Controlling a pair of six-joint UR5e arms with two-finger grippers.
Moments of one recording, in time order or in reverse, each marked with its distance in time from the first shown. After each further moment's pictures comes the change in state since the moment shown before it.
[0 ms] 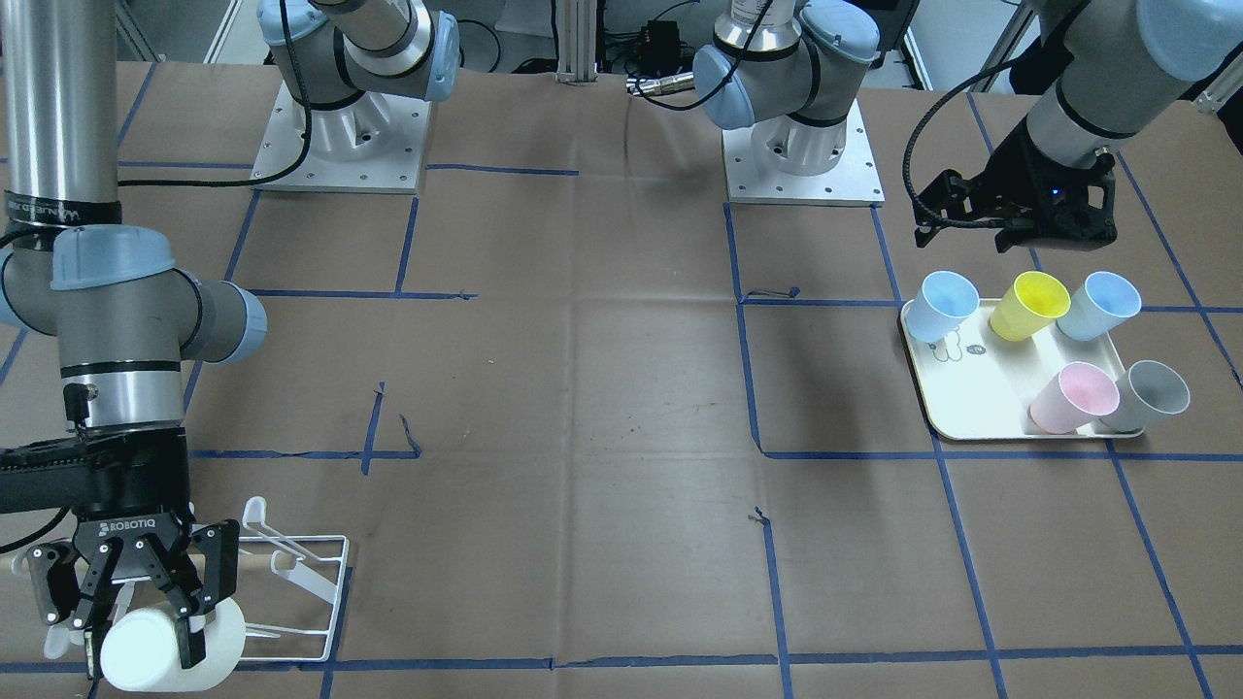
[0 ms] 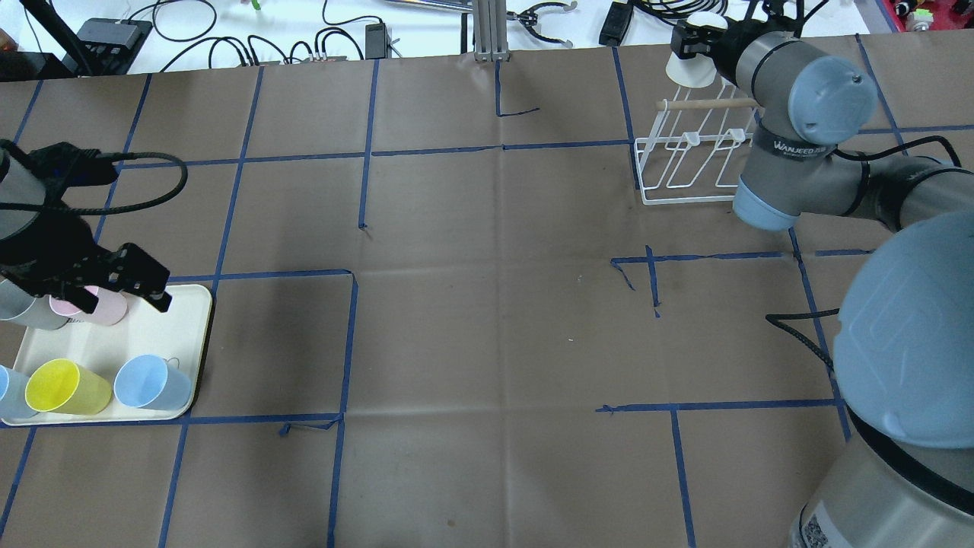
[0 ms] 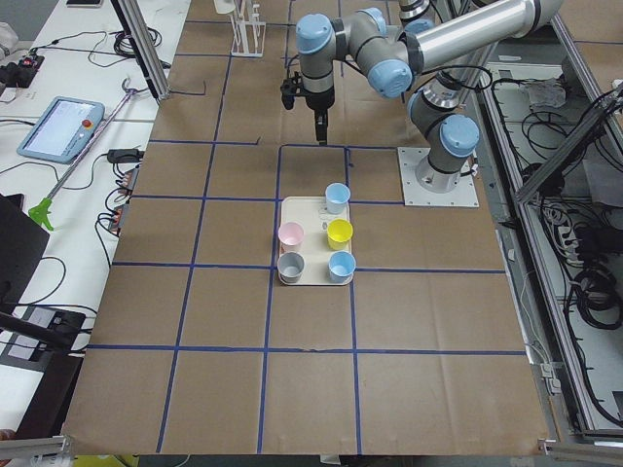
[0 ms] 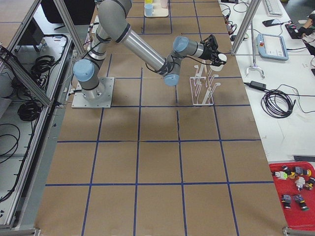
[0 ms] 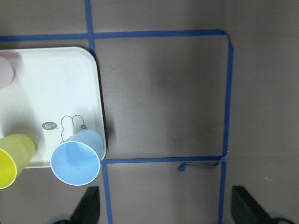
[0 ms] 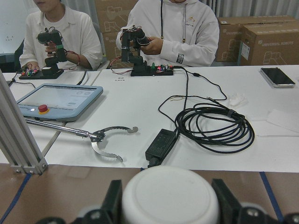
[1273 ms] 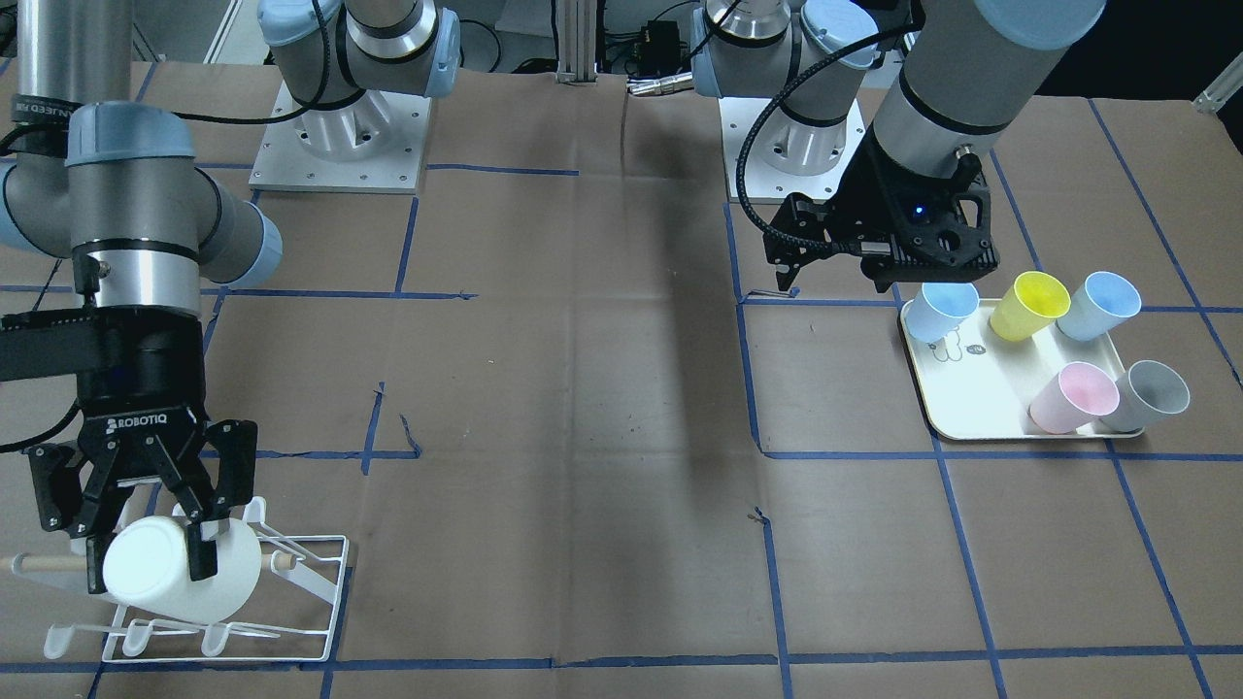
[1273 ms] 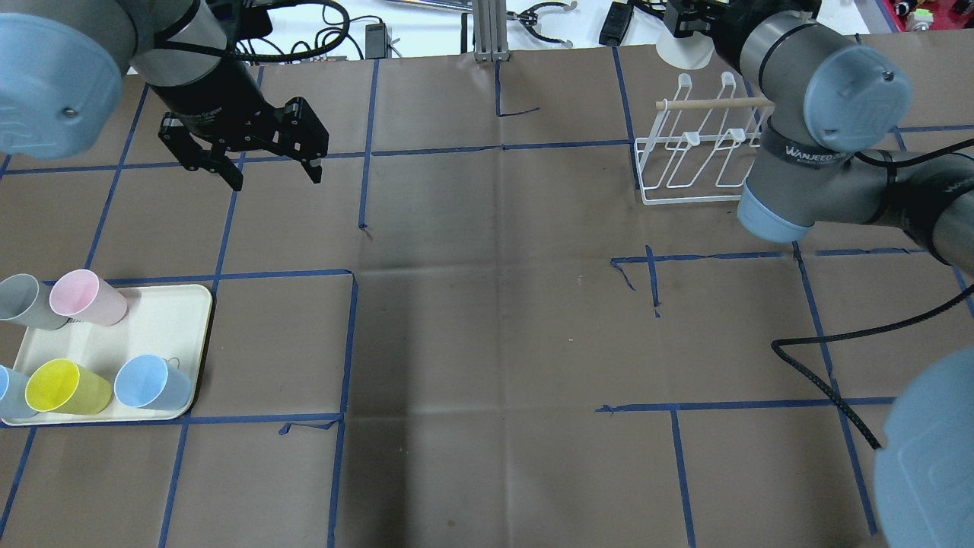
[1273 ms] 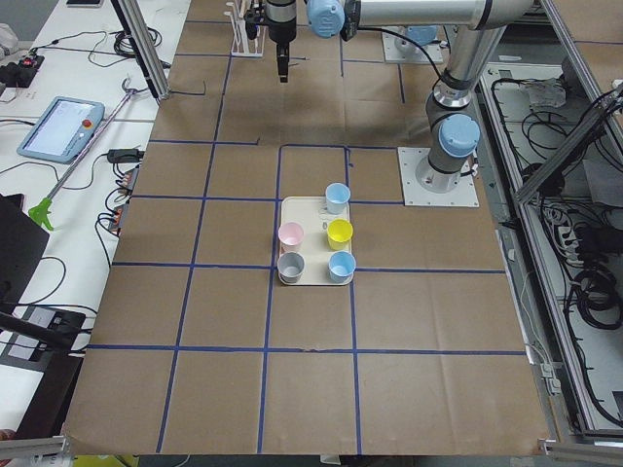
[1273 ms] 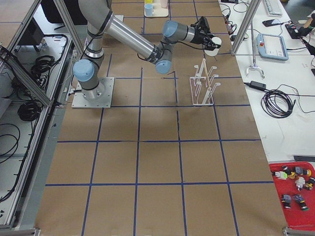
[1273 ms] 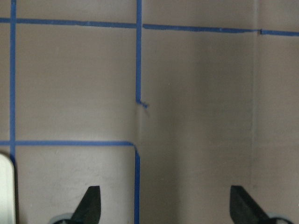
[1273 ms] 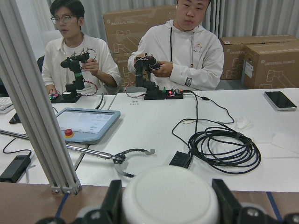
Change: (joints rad) left arm -0.475 -0.222 0.408 -0.100 -0.071 -0.529; right arm 0.031 -0.172 0.078 0.020 -0.015 0.031
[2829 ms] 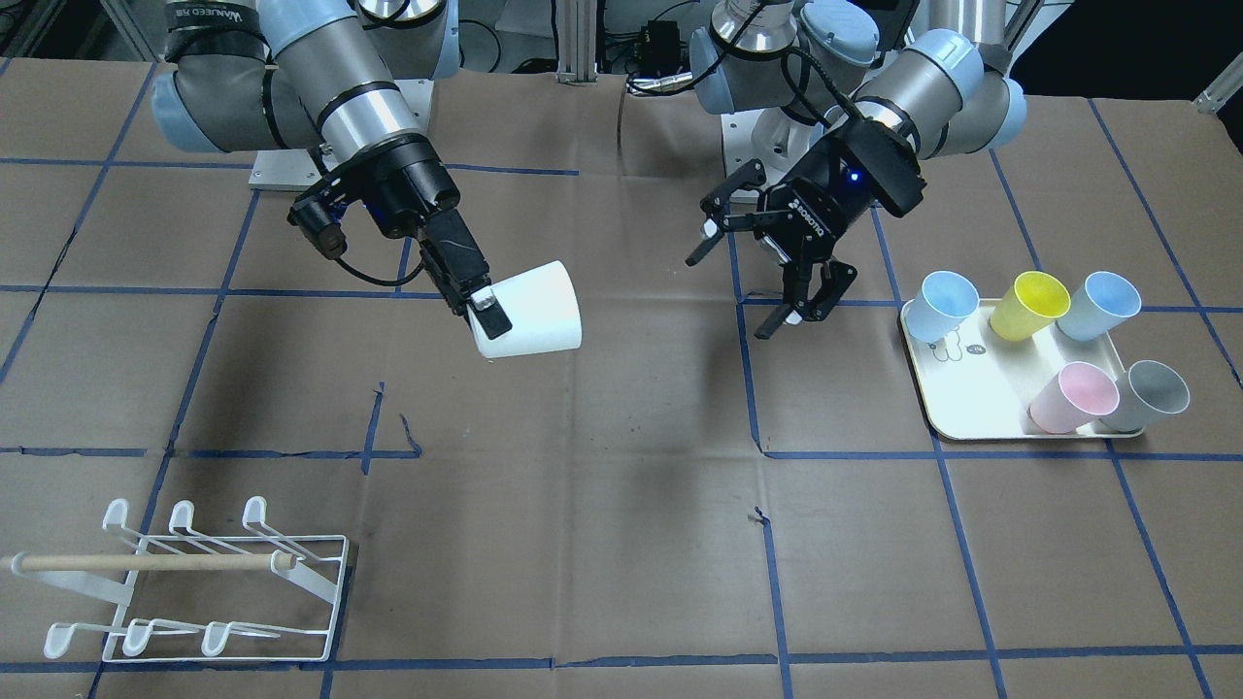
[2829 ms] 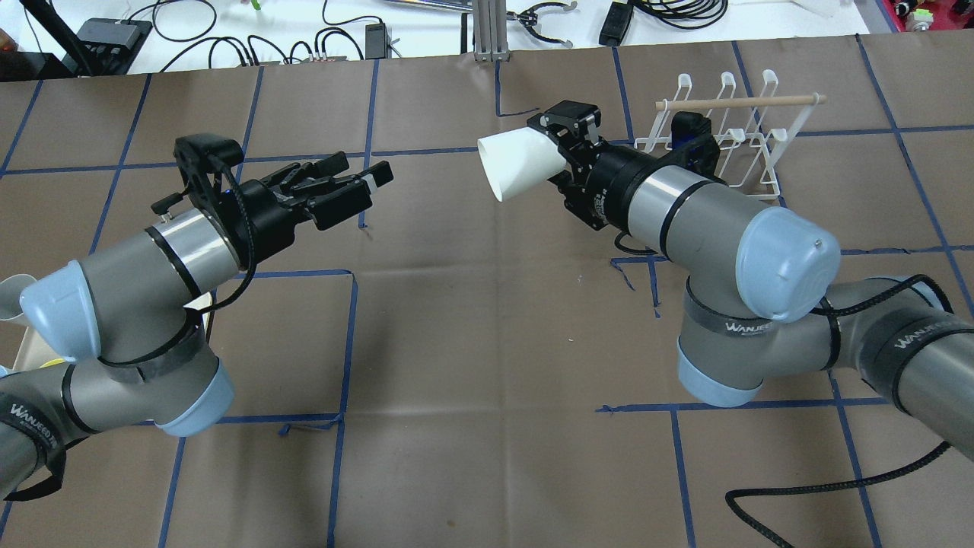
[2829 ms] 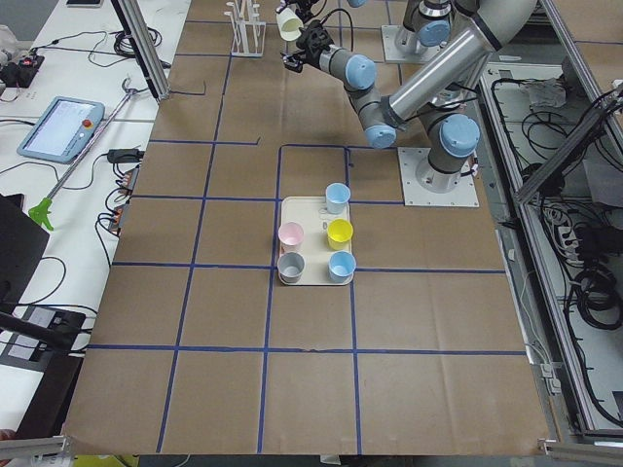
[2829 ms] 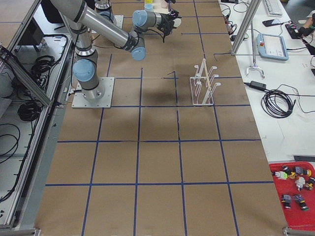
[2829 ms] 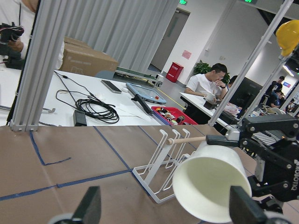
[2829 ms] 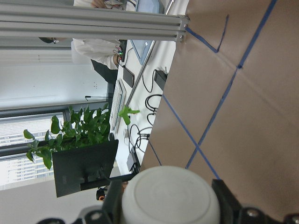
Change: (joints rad) left arm 0.221 0.010 -0.799 1.843 -0.863 -0.039; right arm 0.215 -0.284 0.370 0.000 0.201 1.345
